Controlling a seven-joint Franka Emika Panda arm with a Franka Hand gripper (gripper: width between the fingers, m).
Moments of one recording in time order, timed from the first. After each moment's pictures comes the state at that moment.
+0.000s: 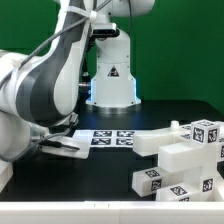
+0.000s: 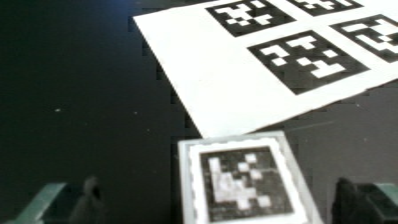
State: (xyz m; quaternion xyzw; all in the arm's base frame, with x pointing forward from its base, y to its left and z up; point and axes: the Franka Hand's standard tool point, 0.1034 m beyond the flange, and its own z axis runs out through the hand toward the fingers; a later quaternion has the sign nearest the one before) arm 0.402 -0.142 0.002 -0.83 0.20 0.51 0.13
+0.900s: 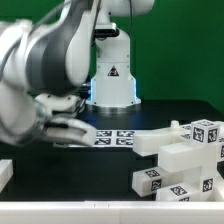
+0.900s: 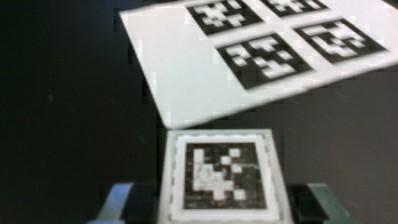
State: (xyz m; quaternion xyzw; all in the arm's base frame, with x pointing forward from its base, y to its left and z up) arm 0.450 -0.123 0.052 -0.89 0.18 0.41 0.11
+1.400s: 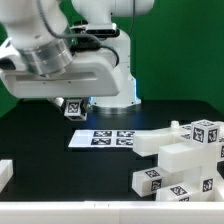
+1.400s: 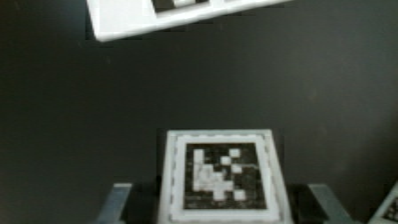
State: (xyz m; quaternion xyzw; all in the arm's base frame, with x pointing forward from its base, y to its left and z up) arm 0.490 -0.102 0.100 -0.97 0.14 0.20 0.08
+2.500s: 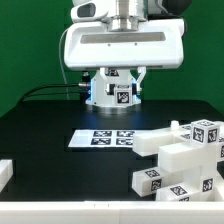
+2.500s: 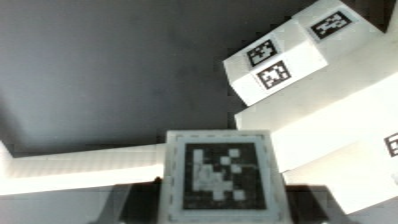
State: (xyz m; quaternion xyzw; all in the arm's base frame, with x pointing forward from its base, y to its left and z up) arm 0.529 -0.005 0.155 -0.98 0.06 -0.18 0.00
